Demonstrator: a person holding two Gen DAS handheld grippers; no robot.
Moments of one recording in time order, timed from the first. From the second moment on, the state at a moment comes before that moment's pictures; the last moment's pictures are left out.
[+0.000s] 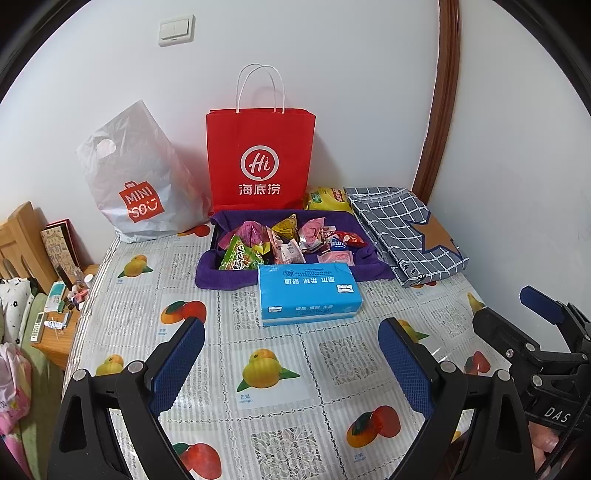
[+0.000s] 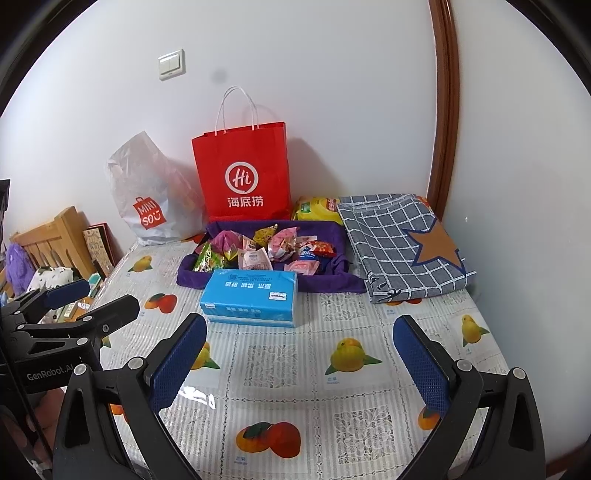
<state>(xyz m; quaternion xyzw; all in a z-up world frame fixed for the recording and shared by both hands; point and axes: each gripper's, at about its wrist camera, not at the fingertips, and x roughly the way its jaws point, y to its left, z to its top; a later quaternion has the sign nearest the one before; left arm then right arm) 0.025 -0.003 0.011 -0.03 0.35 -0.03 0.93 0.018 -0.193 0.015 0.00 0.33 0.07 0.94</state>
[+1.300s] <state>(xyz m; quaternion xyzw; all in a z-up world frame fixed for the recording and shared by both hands) 0.021 -0.004 0.012 -0.03 0.35 -0.03 0.94 0.015 -0.194 0.023 0.00 0.32 0.07 0.94</state>
